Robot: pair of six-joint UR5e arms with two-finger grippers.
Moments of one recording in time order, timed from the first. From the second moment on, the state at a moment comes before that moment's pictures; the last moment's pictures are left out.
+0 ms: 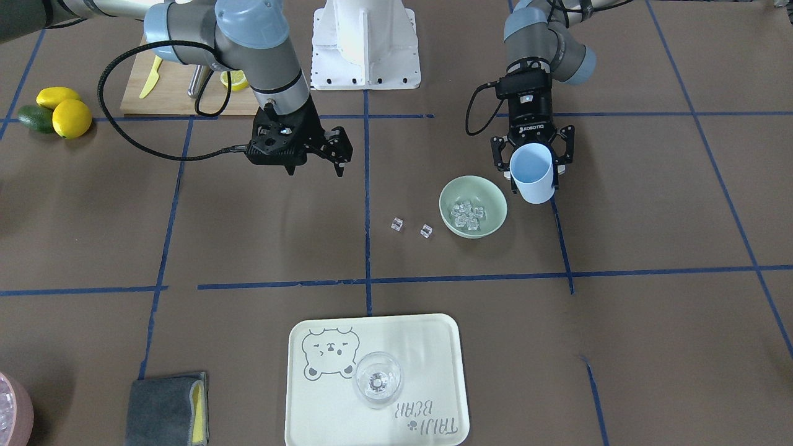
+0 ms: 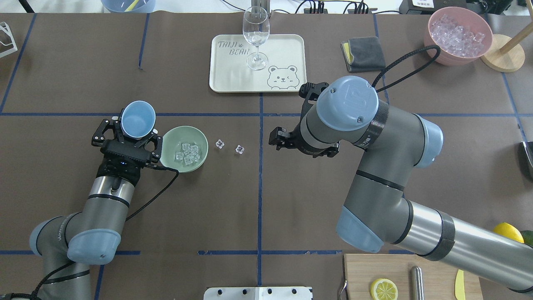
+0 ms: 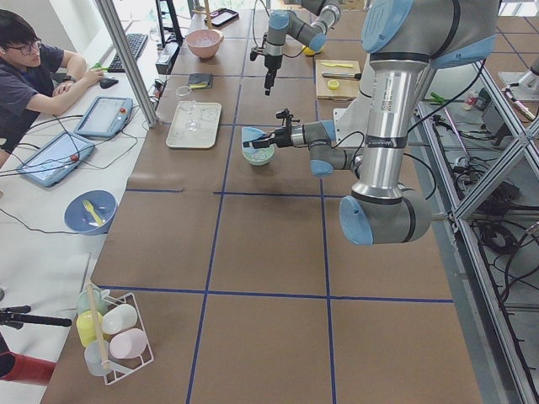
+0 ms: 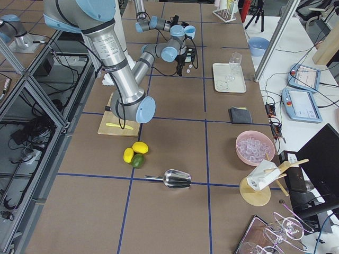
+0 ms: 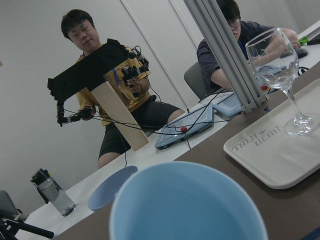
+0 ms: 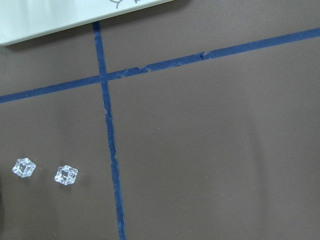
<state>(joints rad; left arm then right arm) -0.26 -1.70 -1.76 -2.52 -0.50 -0.70 0.54 -0.97 1.82 -1.53 1.86 1.40</state>
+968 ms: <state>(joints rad) -0.30 -1.34 -1.68 -2.97 -0.66 -0.94 0.53 -0.86 1.70 -1.52 1.86 1.42</state>
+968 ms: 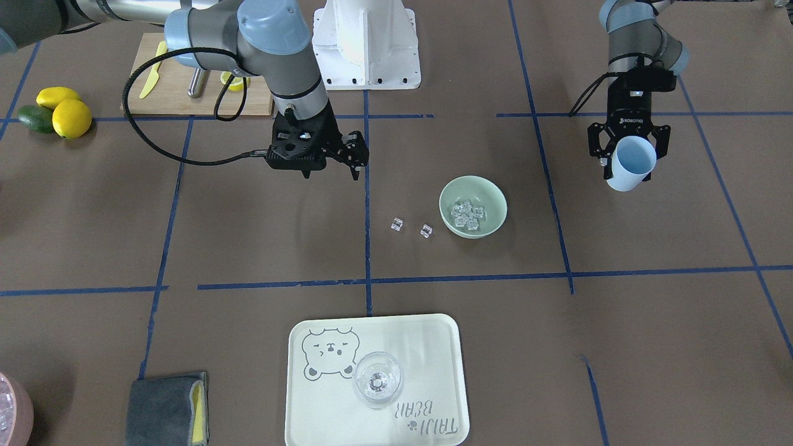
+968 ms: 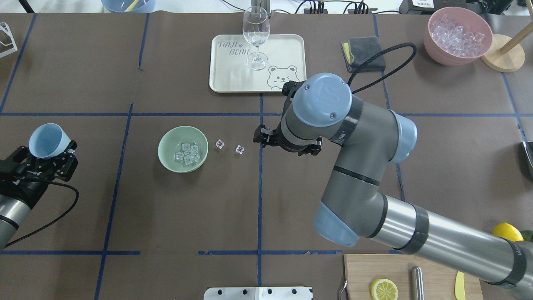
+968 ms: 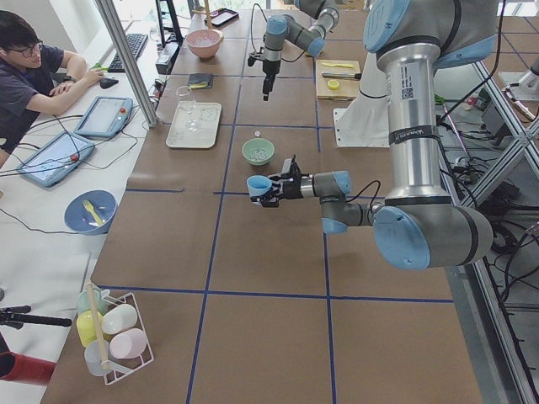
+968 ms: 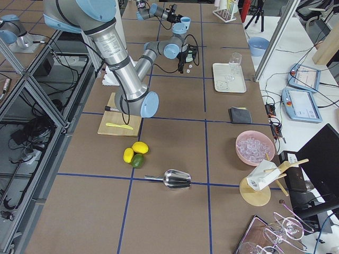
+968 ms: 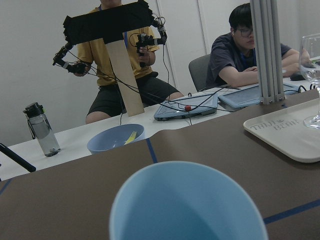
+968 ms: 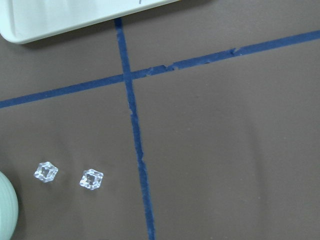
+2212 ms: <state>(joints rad) -0.33 -1.37 -1.42 -3.11 -0.76 -1.10 0.44 -0.62 1.40 -1.42 1.78 1.54</state>
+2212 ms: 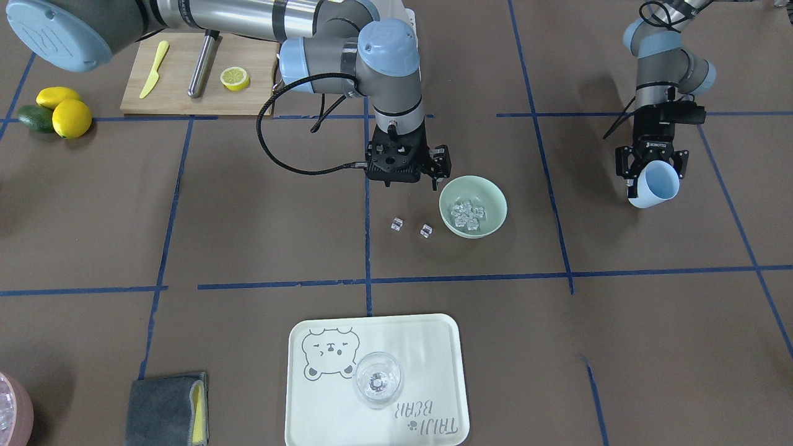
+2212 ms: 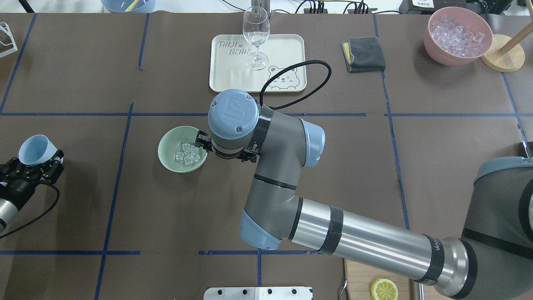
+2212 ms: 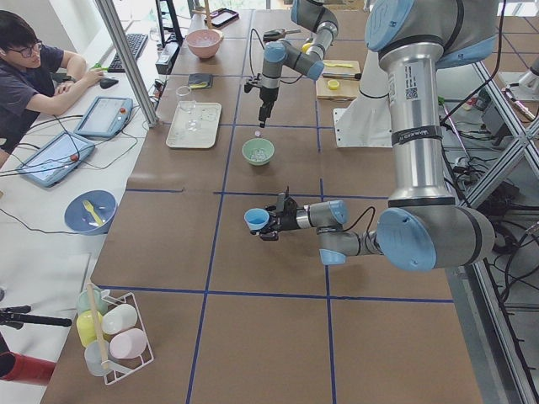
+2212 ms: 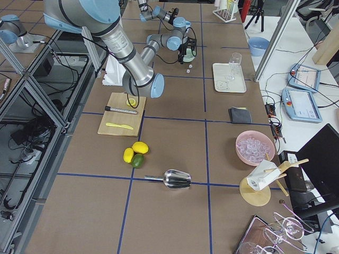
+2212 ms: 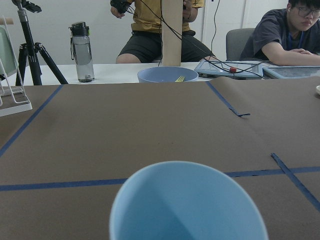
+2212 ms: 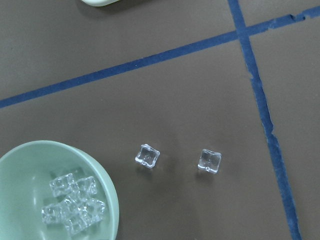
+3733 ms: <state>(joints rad) -0.37 -1.30 -1.51 -3.15 -0.87 -1.10 0.42 -0.52 1.21 -1.36 1.73 1.55</state>
